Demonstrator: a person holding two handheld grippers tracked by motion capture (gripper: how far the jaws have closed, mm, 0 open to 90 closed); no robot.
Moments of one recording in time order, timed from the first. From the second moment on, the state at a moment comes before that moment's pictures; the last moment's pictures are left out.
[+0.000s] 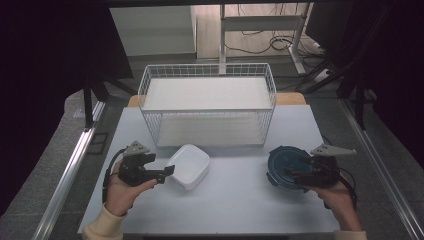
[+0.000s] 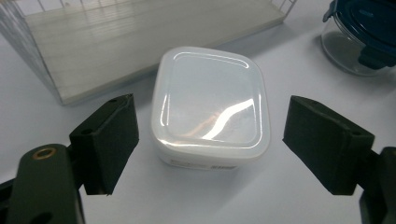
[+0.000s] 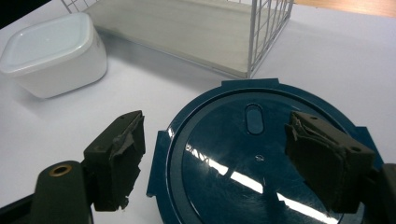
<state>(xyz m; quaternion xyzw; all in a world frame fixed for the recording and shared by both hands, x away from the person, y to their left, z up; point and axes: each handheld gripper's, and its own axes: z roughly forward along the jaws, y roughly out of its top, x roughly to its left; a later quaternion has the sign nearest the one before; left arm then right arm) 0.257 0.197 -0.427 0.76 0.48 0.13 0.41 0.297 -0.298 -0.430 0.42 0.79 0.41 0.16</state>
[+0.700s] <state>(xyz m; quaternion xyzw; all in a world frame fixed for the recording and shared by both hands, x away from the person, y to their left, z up) 0.256 0.207 -0.427 0.76 0.48 0.11 0.42 0.337 -0.305 -0.392 0.44 0.80 0.36 0.16</state>
